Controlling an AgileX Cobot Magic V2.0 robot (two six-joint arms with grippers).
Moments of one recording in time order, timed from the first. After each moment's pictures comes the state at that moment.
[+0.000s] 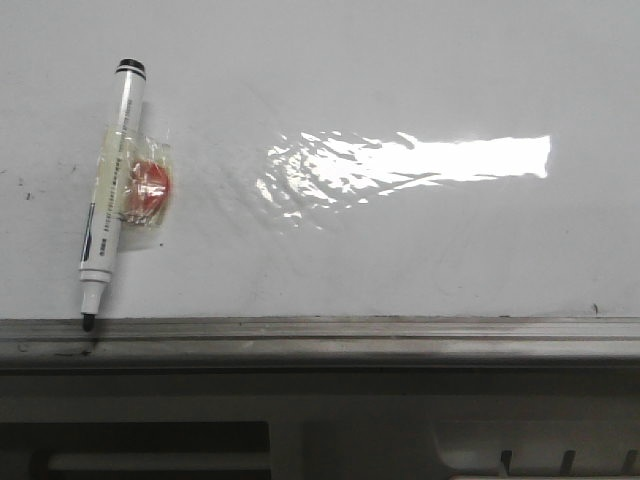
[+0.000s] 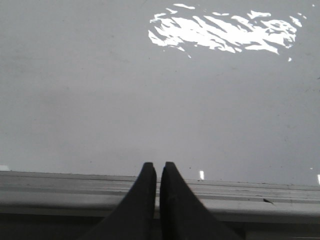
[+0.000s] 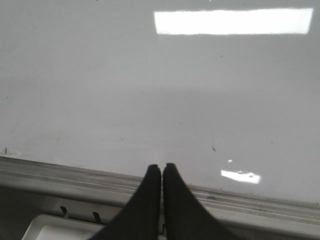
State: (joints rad) left arm -0.04 0.00 0.00 -0.21 0.34 0.09; right arm 0.16 -0.01 0.01 -0.10 0.33 0.08
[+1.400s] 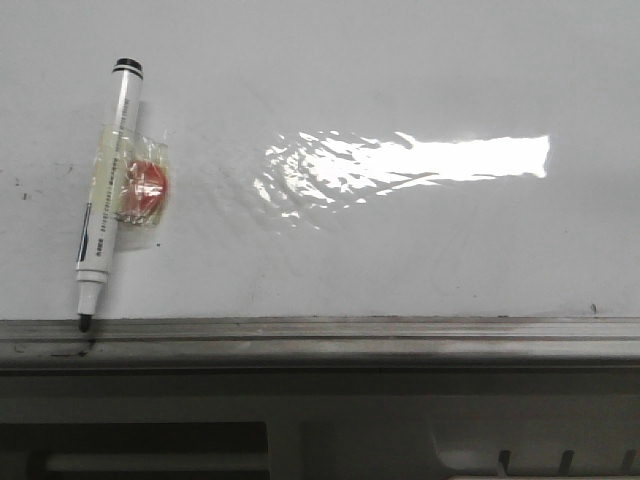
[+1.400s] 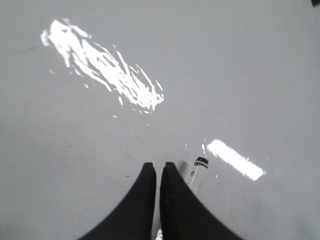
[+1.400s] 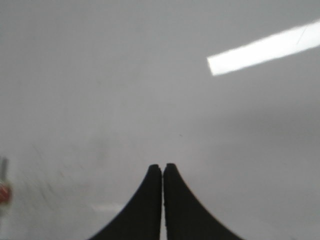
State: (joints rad) left arm -0.04 0.12 -0.24 -0.99 0.44 0.26; right arm 0.16 0.13 -0.39 0.10 0.54 0.06
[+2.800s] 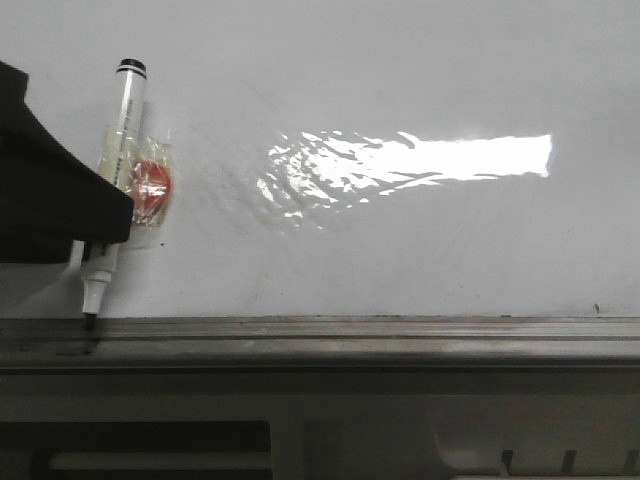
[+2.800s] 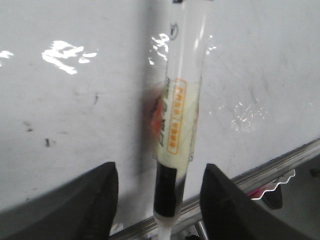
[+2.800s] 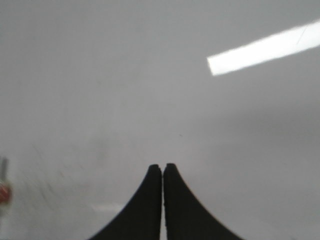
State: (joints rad) left arm -0.65 1.05 -0.45 -1.20 0.14 0.73; right arm 0.16 0.35 -0.63 0.01 0.76 0.05
